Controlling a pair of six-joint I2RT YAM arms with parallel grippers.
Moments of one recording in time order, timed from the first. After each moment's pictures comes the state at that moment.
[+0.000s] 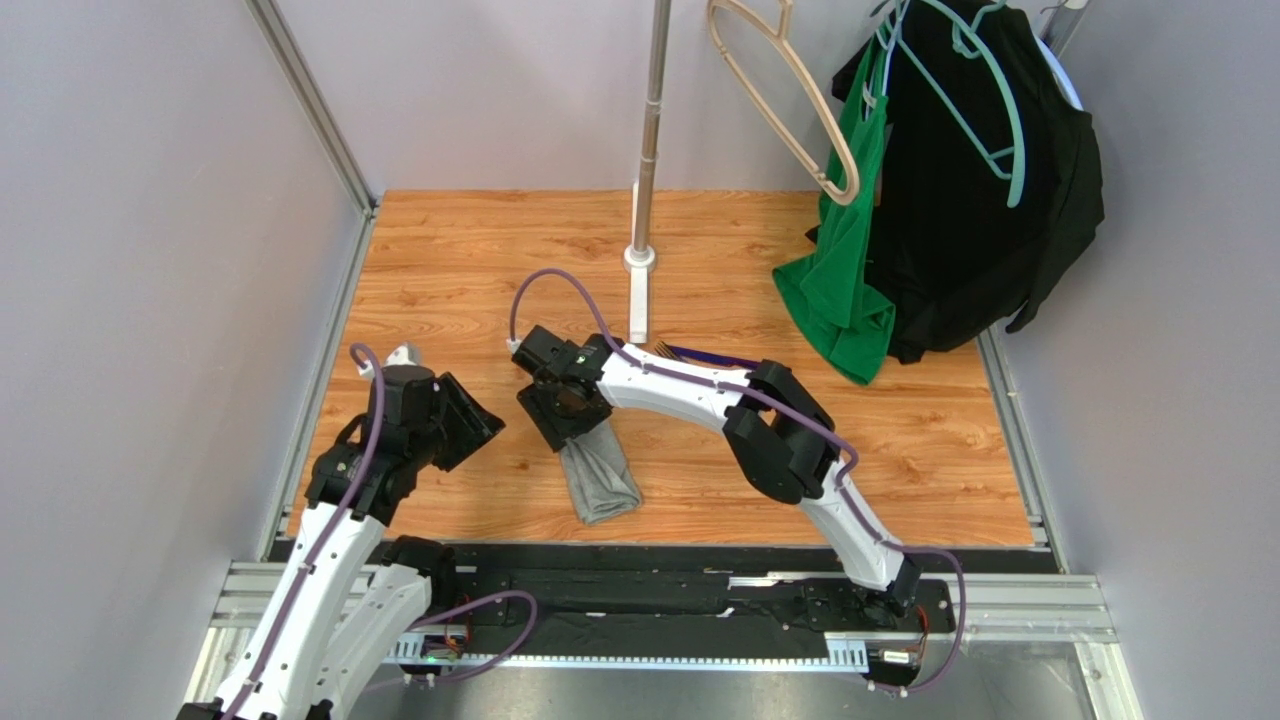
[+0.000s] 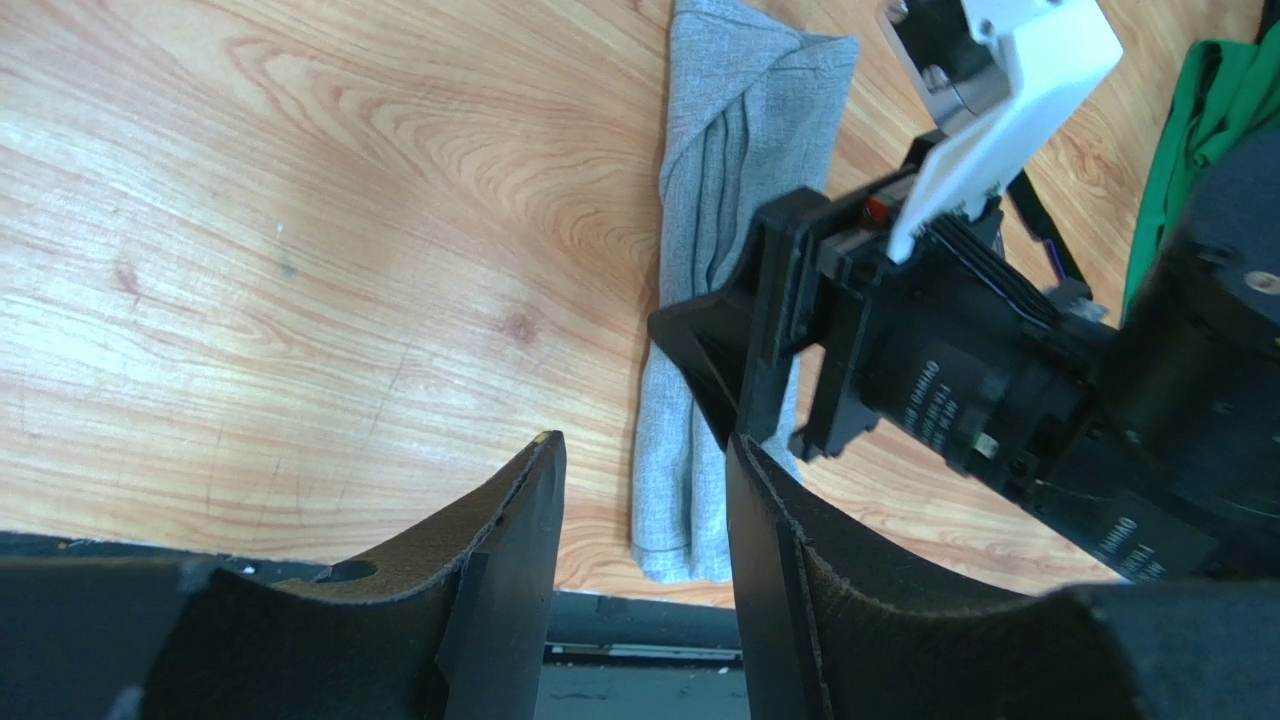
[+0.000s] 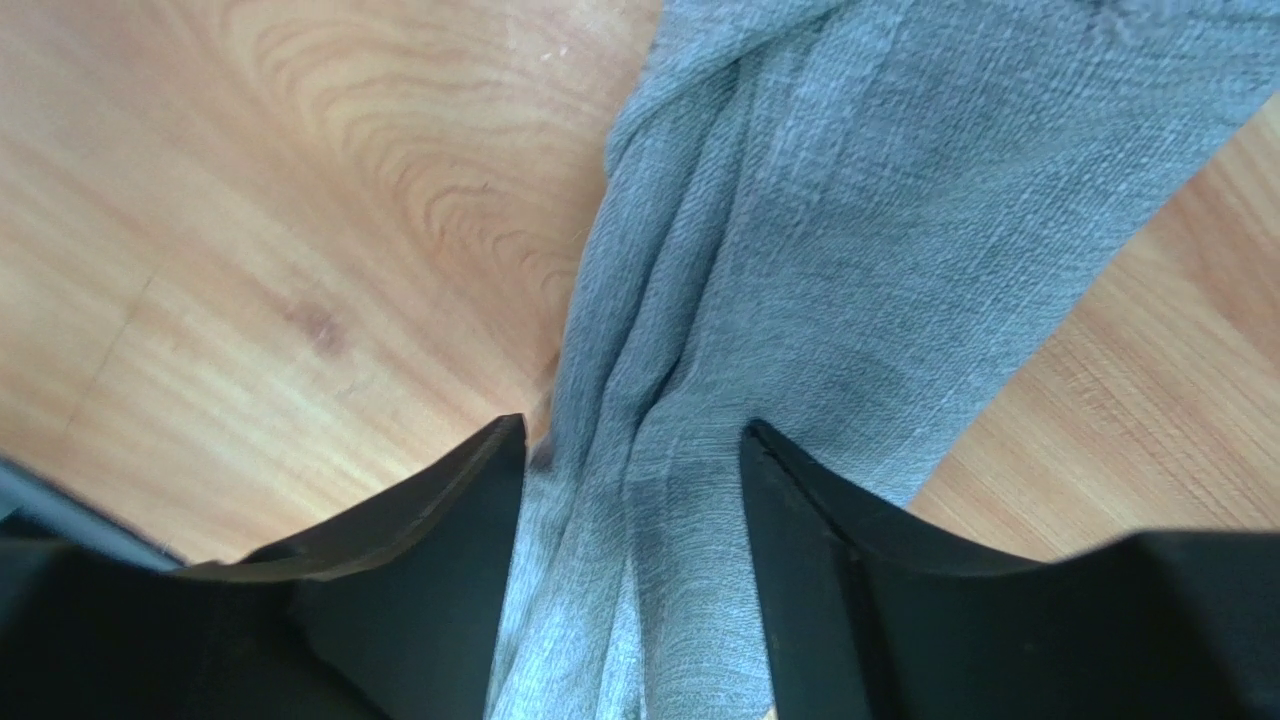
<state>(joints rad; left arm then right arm) -0.23 0.64 0.70 -0.84 0.00 -0.84 1.04 2.26 1.87 -0.75 0.00 0.36</state>
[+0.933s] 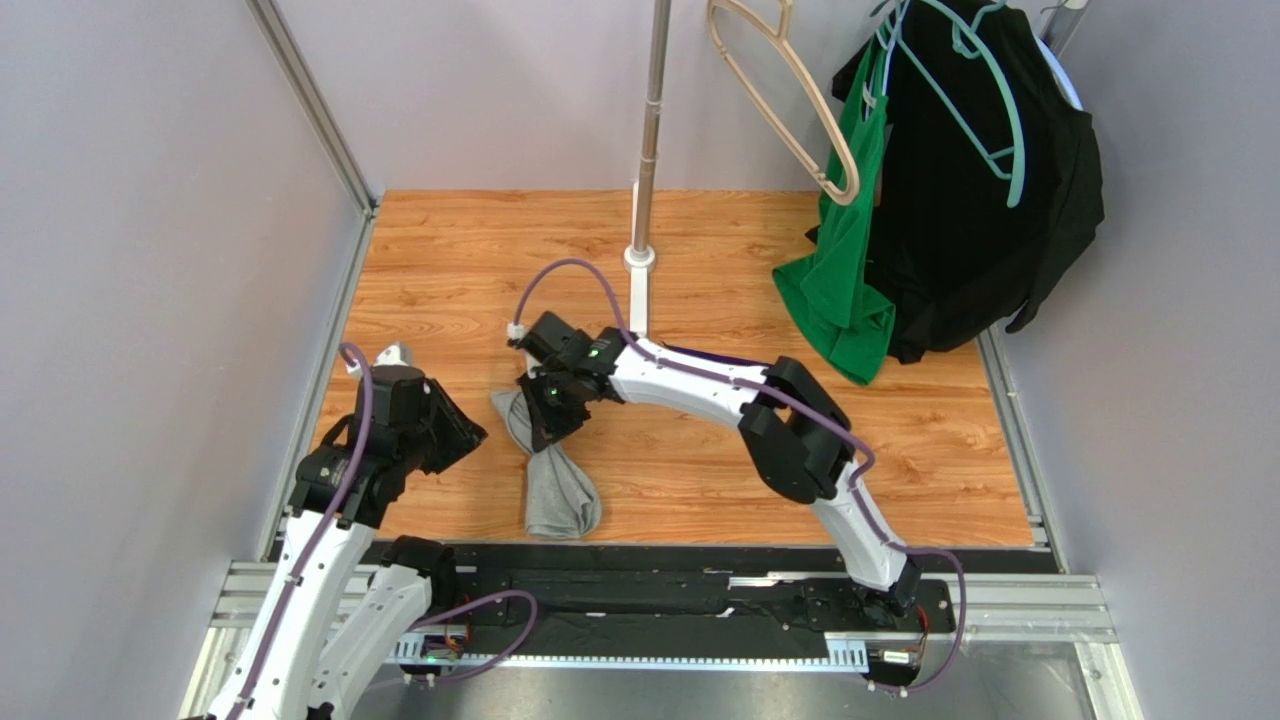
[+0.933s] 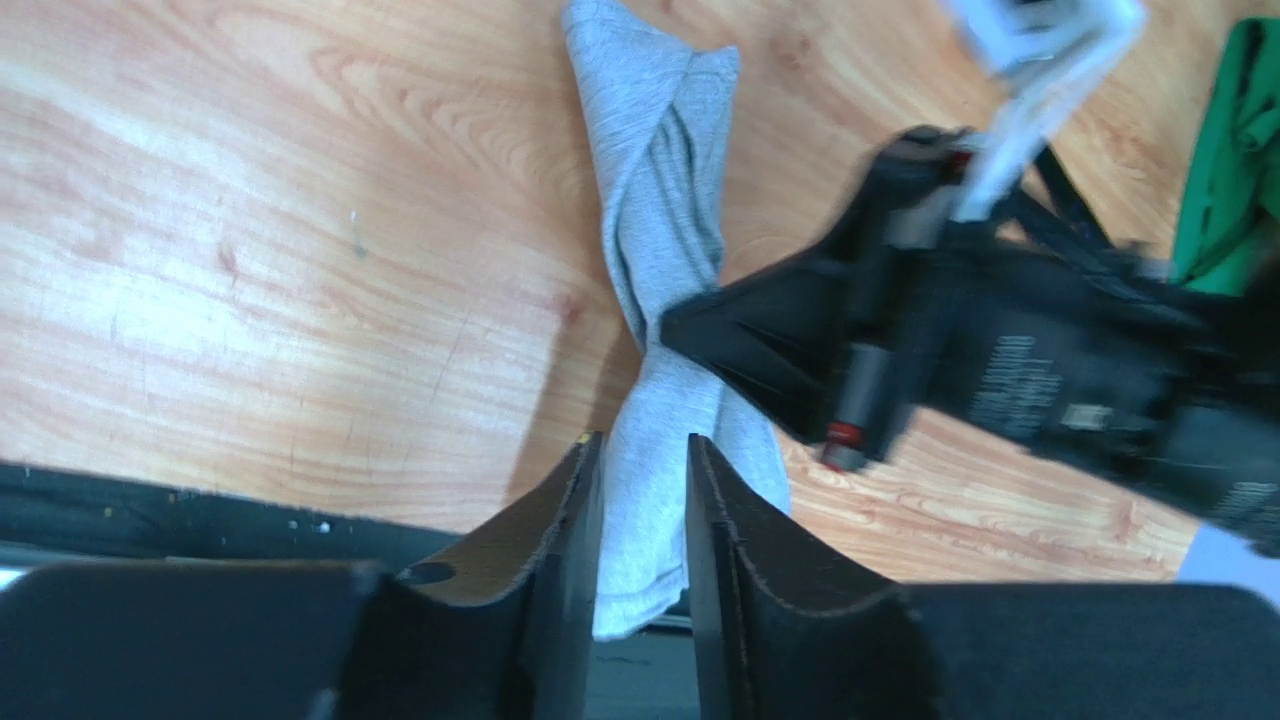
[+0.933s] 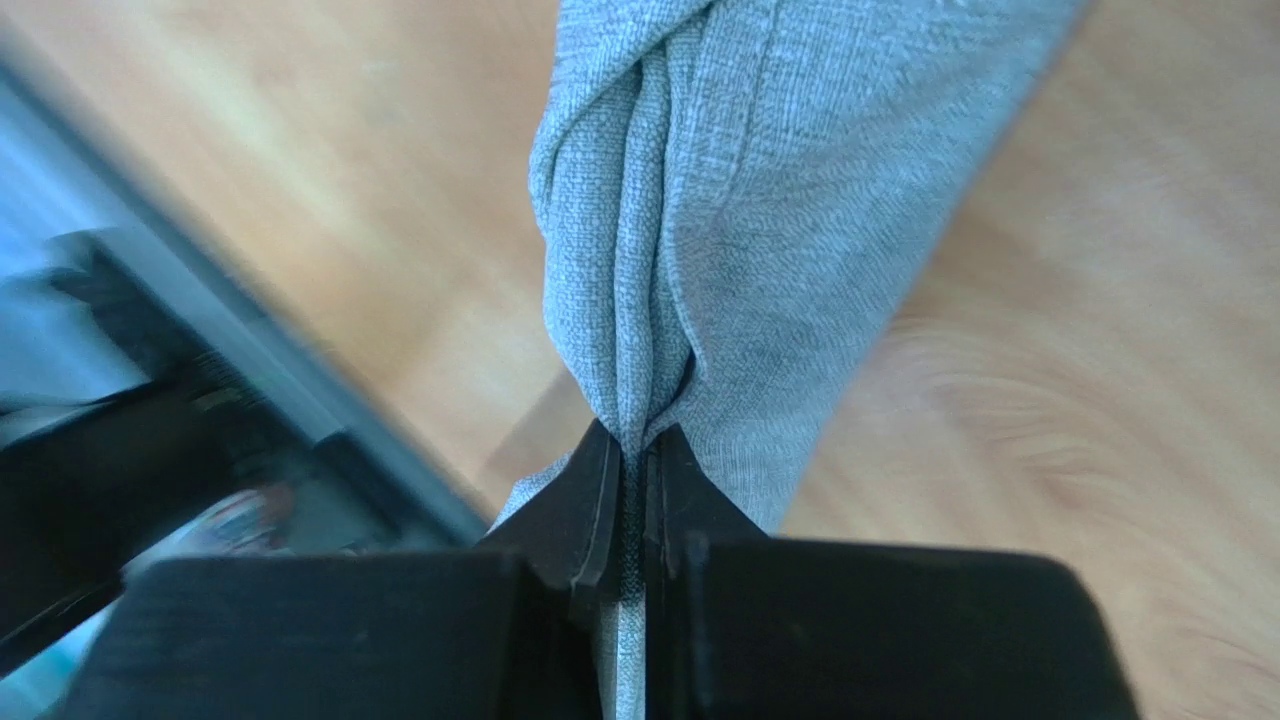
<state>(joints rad) -0.23 0.62 0.79 -0.97 -0.04 -0.78 1.03 2.25 1.90 -0.69 -0.19 0.50</state>
